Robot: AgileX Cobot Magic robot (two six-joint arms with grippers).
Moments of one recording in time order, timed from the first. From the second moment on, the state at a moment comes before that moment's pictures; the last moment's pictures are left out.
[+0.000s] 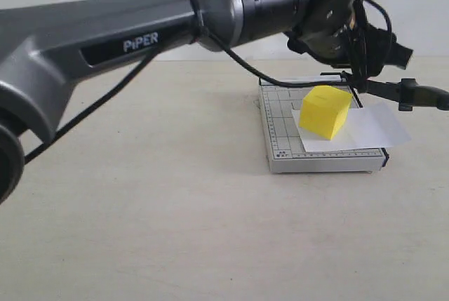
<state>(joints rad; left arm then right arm) -0.77 2.29 -2.15 0.38 0.68 0.15 0.10 0.63 -0.29 0.31 -0.07 -0.23</state>
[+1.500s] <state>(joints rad) -0.86 1.05 -0.84 0.33 0.19 0.17 0.10 0.63 -0.29 0.31 -0.07 -0.23</state>
